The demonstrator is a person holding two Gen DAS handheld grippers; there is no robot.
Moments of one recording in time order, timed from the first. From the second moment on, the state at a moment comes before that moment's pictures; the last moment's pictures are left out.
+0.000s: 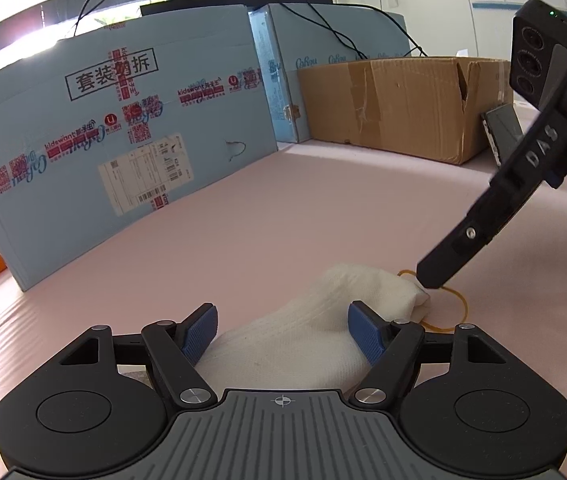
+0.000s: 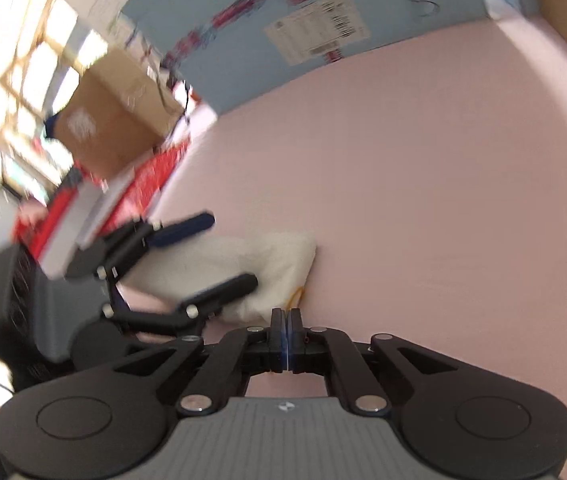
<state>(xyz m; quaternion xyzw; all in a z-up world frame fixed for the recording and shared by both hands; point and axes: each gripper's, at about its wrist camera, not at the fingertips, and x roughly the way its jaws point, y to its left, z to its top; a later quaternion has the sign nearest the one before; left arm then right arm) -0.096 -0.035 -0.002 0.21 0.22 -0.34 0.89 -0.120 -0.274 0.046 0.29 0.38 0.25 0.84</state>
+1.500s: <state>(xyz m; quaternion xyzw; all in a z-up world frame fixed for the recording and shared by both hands) -0.114 -0.045 -0.006 0.26 0.18 -0.35 0.88 0.023 -0.196 0.074 0.09 0.53 0.37 0.76</state>
